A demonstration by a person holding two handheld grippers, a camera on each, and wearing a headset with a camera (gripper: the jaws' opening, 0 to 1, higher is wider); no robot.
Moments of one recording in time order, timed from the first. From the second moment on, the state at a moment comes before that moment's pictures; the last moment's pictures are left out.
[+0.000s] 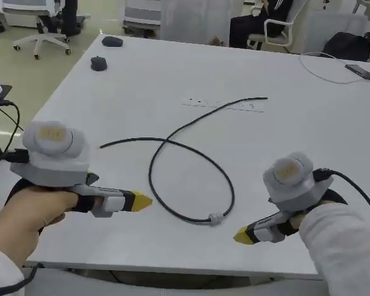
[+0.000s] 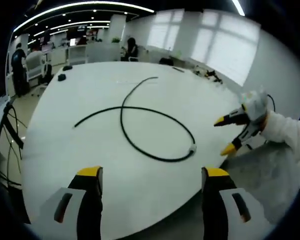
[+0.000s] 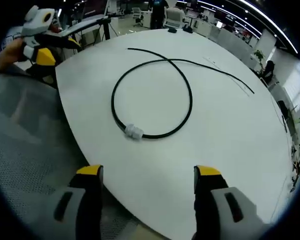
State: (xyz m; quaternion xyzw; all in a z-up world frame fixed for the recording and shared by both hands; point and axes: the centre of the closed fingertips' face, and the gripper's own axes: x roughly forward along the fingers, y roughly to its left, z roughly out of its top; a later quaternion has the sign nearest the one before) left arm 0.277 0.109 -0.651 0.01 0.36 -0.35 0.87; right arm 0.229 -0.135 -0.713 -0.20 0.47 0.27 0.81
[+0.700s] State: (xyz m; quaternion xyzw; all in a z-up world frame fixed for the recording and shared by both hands) left arm 0.275 0.109 -0.650 0.01 0.36 -0.35 0.87; right arm 0.228 -0.134 -0.715 -0.21 0.47 0.28 0.81
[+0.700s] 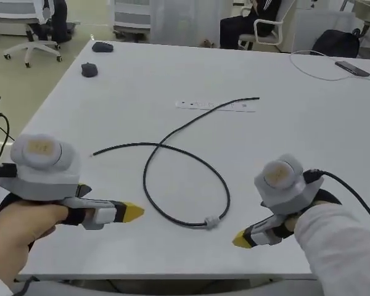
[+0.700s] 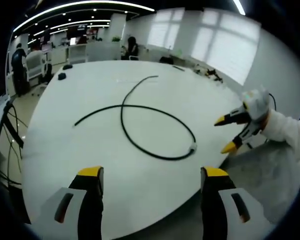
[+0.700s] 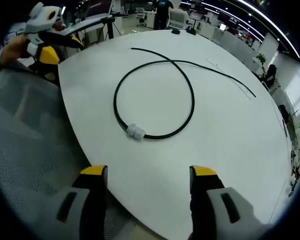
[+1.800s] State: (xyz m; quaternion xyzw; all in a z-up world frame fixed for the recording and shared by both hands) left arm 0.279 0.110 -0.648 0.01 0.36 -0.34 0.87; right arm 0.231 -0.120 -0.714 -0.19 0.47 0.31 0.81
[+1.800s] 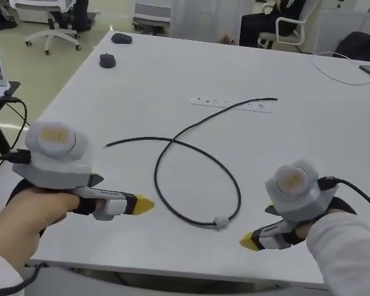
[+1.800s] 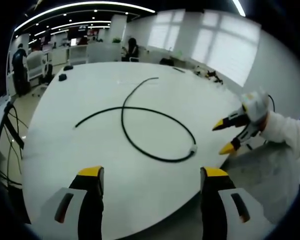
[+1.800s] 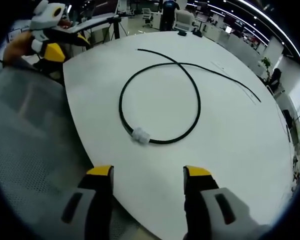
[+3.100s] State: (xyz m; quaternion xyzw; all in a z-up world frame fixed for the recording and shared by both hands) left arm 0.279 0.115 -0.659 0.00 0.38 -0.33 0.86; right arm 0.270 -0.095 -0.744 -0.34 0.35 0.52 0.70
